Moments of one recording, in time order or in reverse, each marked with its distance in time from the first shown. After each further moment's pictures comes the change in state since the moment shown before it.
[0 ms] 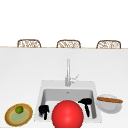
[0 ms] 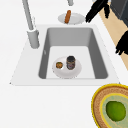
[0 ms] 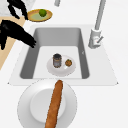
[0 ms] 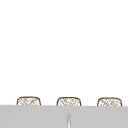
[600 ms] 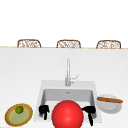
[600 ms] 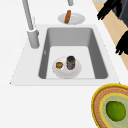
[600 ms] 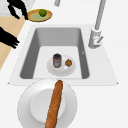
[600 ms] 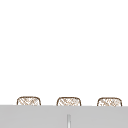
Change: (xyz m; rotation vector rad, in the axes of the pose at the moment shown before) left hand 0.000 0.000 0.000 0.000 0.000 0.000; right hand 0.004 0.053 0.073 -0.050 -0.020 -0.008
